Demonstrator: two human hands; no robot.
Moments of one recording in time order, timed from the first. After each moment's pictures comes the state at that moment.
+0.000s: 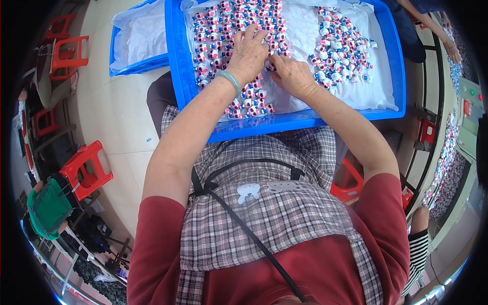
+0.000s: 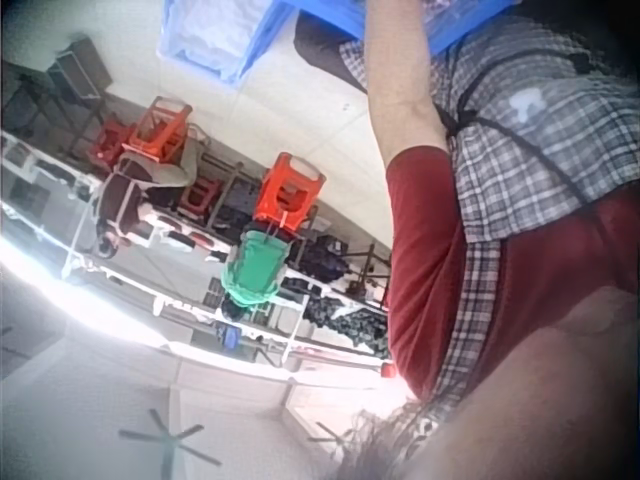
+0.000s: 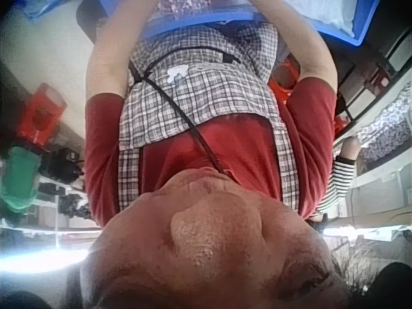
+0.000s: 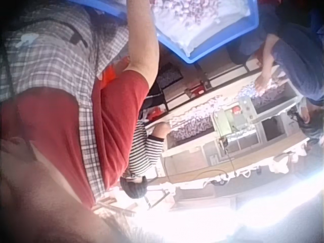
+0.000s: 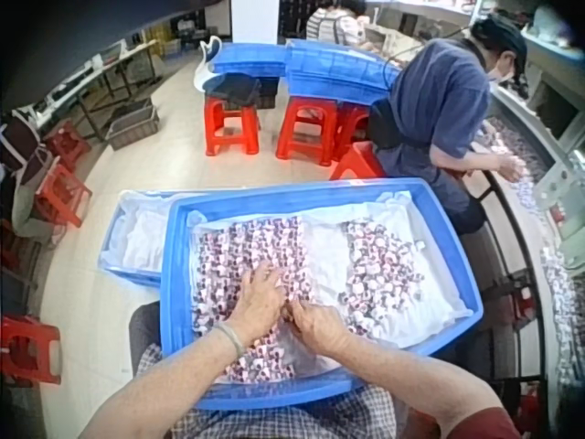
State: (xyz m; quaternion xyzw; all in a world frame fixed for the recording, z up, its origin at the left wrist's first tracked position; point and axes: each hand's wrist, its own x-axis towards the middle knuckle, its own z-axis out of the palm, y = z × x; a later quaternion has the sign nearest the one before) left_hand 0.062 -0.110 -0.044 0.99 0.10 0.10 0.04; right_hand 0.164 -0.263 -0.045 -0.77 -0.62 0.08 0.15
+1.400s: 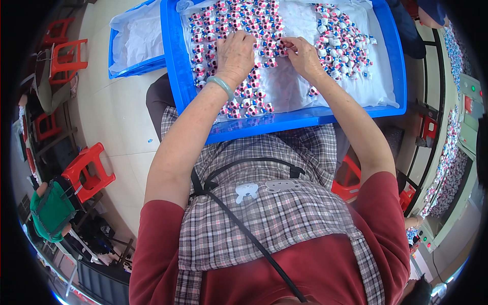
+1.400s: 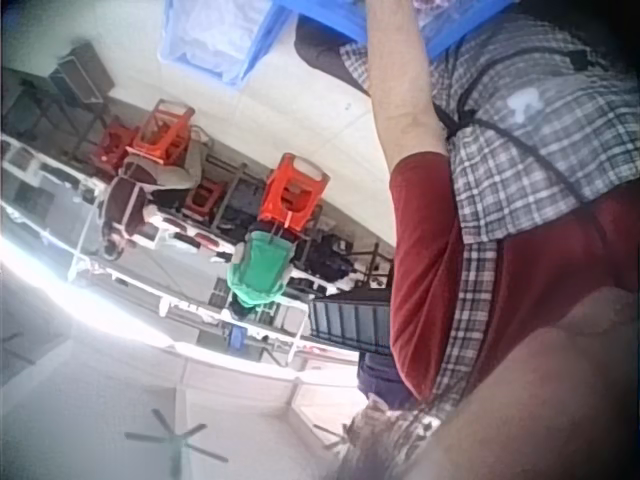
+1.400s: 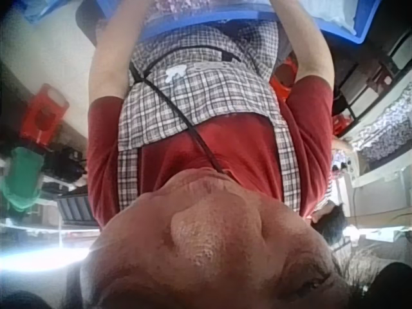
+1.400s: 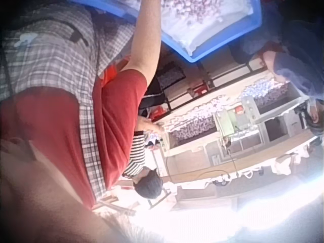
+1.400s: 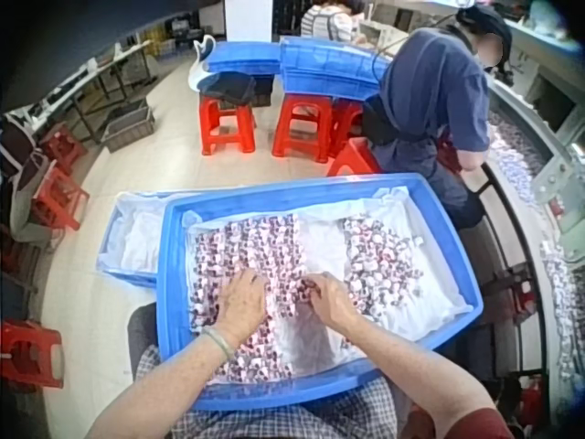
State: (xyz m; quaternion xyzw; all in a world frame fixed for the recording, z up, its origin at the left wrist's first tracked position) left_hand 0.048 -0.105 -0.042 0.96 0.21 0.15 0.10; right_hand 0.212 -0.257 -0.068 -0.81 -0.45 0.15 0.36
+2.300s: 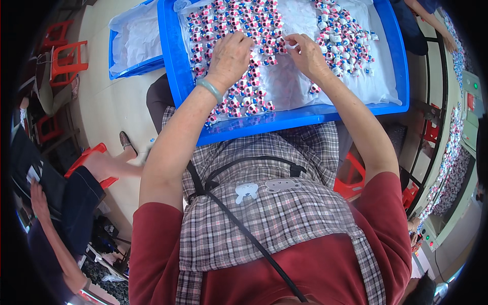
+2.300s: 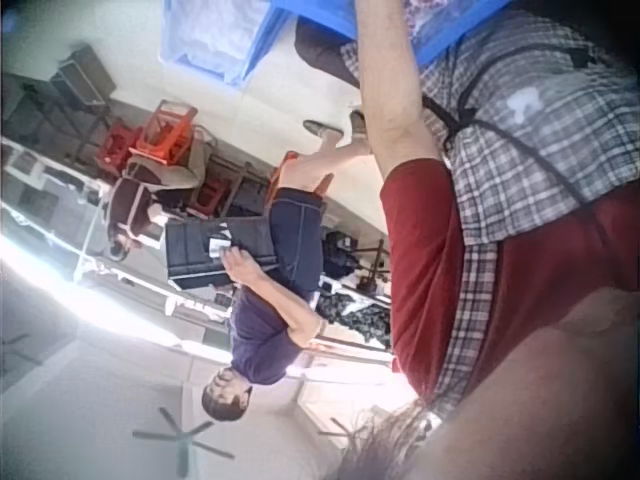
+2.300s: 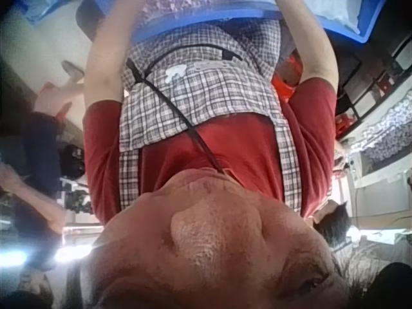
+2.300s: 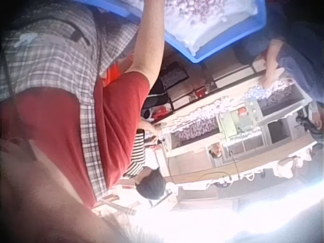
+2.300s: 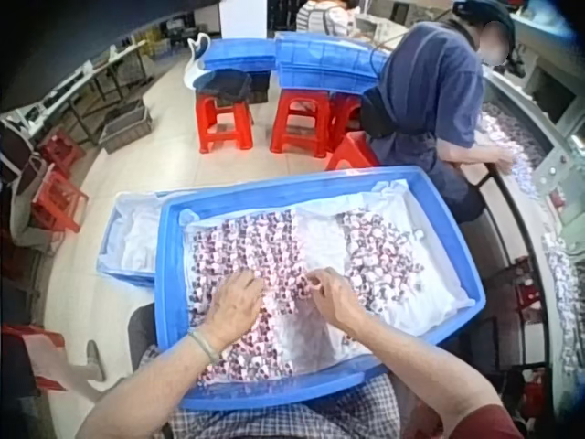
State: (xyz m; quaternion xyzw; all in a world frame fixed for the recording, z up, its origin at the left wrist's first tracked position) left_hand 0.031 -0.092 -0.039 0.96 0.11 0.20 0.16; right_hand 0.209 -0.266 -0.049 -0.81 -0.45 0.16 0.34
